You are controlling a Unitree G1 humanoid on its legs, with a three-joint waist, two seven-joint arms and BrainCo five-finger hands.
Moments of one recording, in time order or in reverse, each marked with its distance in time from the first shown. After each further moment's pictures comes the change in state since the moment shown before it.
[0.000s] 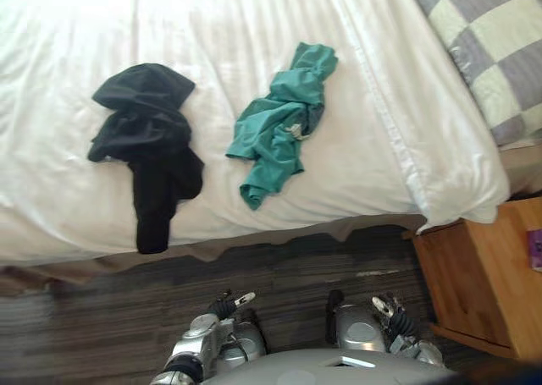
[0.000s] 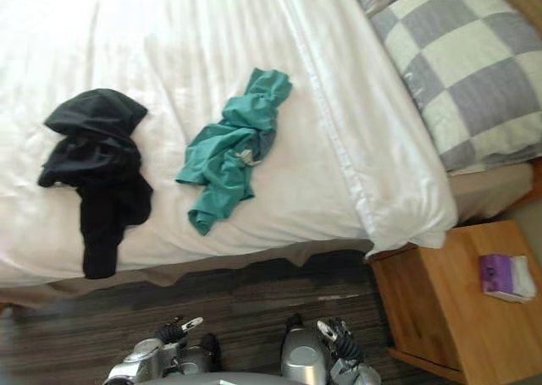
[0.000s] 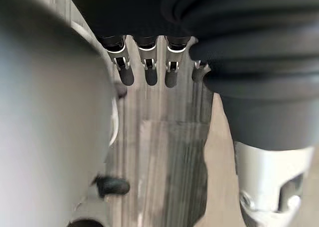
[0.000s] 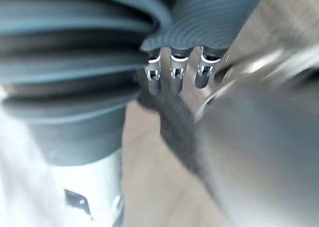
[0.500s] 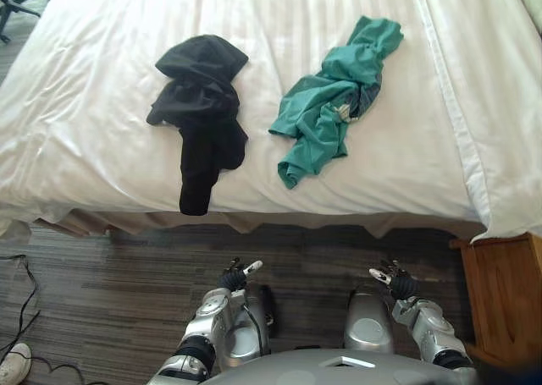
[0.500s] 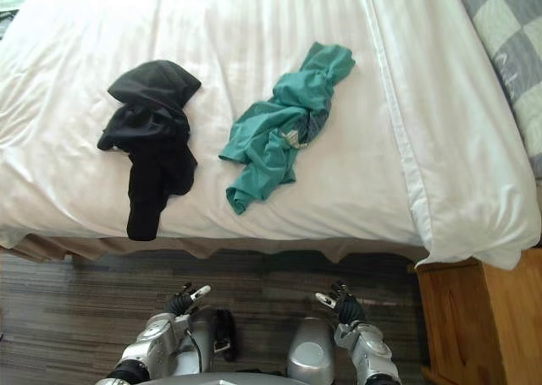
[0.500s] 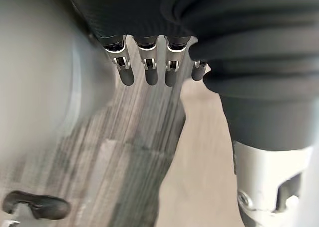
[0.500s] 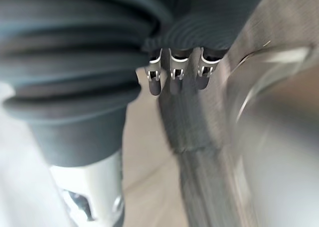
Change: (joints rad) left arm -0.030 -0.023 0.033 -0.088 -0.220 -0.136 0.074; right arm -0.069 -0.115 0.097 -0.042 -0.104 0.037 -0.138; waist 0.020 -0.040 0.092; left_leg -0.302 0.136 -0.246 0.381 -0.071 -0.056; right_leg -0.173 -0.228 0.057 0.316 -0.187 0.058
